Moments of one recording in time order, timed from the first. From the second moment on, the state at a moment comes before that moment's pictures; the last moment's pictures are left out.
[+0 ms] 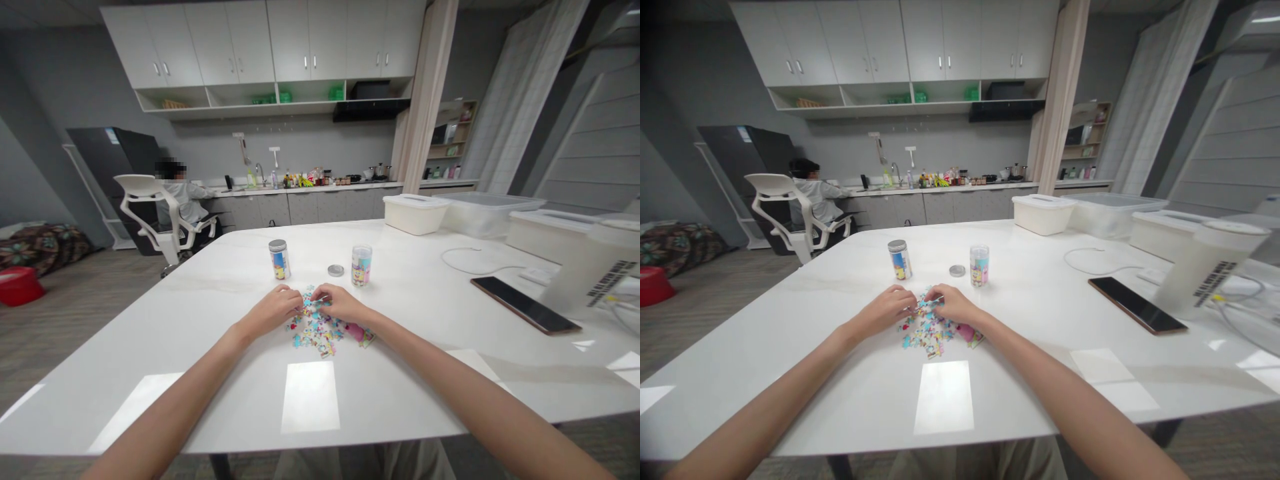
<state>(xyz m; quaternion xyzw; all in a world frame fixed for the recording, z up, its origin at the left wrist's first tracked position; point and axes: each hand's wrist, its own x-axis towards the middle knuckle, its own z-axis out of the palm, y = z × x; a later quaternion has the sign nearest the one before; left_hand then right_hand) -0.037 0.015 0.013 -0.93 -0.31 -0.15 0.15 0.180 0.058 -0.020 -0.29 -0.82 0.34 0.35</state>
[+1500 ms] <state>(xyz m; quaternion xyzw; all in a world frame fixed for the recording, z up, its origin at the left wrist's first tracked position) -0.029 0.007 0.017 -0.90 -0.31 -0.21 0.21 0.171 0.050 -0.007 -0.24 -0.77 0.44 0.40</state>
